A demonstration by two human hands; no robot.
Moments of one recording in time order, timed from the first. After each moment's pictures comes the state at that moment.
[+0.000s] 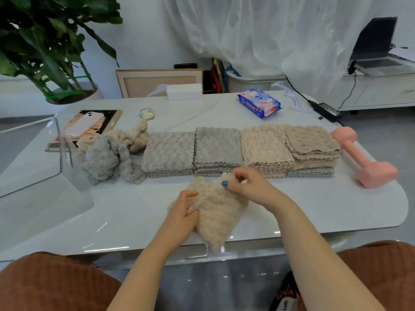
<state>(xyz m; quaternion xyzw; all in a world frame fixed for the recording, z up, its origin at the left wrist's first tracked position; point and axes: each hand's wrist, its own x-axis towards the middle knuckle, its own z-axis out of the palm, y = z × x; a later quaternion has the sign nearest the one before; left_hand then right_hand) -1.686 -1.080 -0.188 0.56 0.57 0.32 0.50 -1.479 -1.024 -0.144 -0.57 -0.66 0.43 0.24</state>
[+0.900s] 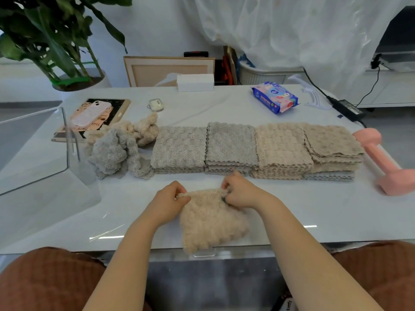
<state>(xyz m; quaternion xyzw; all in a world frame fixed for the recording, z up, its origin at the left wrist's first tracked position) -1.740 -1.031 -0.185 0.59 0.68 0.19 0.40 -1.529 -0.986 -0.184 -0.58 -0.72 0.38 0.03</state>
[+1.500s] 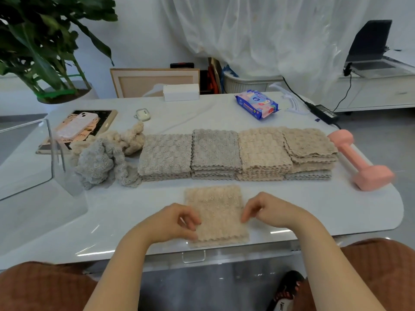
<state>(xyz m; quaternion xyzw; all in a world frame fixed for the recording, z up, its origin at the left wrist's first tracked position) -1.718 -1.057 -0.160 0.69 0.53 0.07 0.49 -1.443 -1.044 -0.152 -0.56 -0.71 0.43 0.06</state>
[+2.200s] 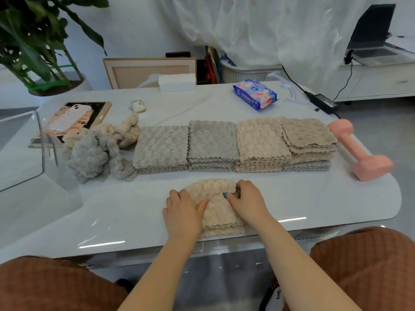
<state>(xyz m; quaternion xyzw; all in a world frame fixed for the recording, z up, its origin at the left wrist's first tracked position) -1.654 -1.061 -0.223 0.63 0.76 0.12 0.12 -1.489 -1.034 -0.215 -0.72 -0.63 0.25 0.18</state>
